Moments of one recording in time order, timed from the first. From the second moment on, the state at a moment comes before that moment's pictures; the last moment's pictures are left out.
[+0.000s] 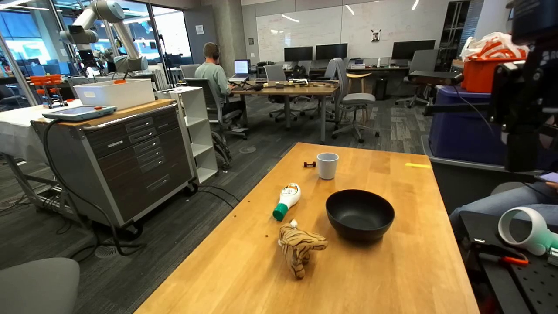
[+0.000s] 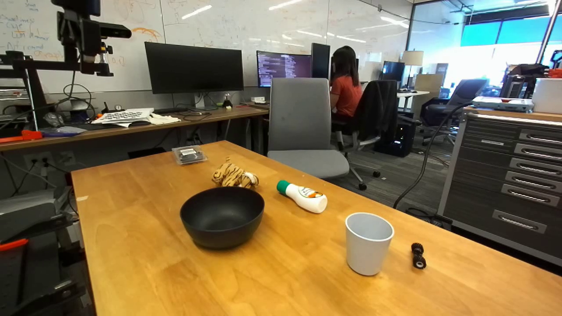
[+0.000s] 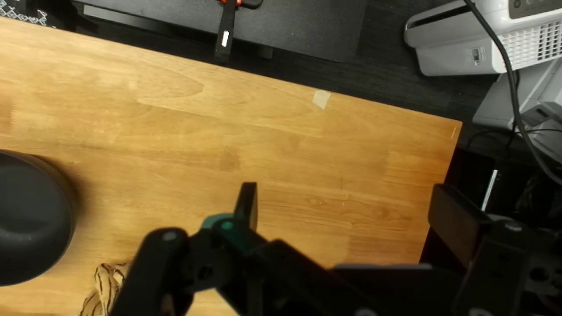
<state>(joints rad) 0.26 -0.53 0.17 -2.51 0.29 1.89 0.05</state>
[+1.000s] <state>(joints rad) 0.18 -0.36 0.17 -2.47 0.21 2.28 0.07</state>
